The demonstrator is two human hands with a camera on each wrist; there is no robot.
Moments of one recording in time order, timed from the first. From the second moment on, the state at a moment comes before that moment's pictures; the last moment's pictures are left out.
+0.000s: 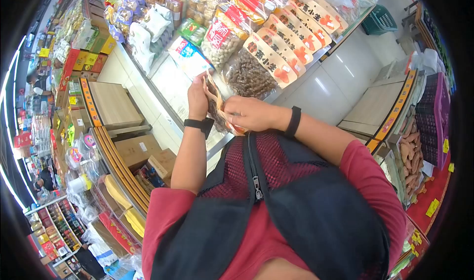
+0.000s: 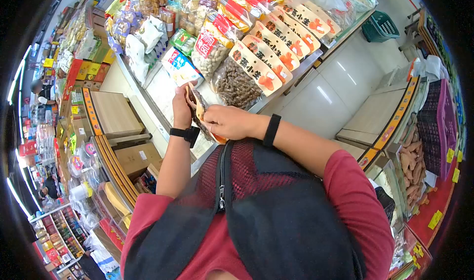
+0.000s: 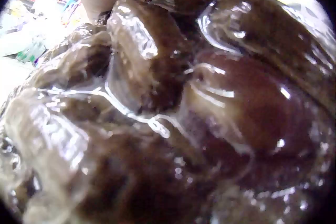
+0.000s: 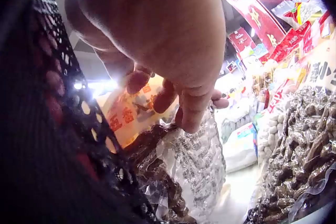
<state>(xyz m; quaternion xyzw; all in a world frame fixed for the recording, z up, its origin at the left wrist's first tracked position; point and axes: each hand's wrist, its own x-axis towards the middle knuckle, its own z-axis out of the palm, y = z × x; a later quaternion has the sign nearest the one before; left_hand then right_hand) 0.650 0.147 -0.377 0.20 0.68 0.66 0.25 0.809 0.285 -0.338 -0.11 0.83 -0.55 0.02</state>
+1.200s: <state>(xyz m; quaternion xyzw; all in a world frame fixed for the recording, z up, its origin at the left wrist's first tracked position) 0.629 0.146 -0.371 0.19 0.66 0.65 0.33 0.779 0.282 -0.338 0.02 0.87 -0.49 -0.10</state>
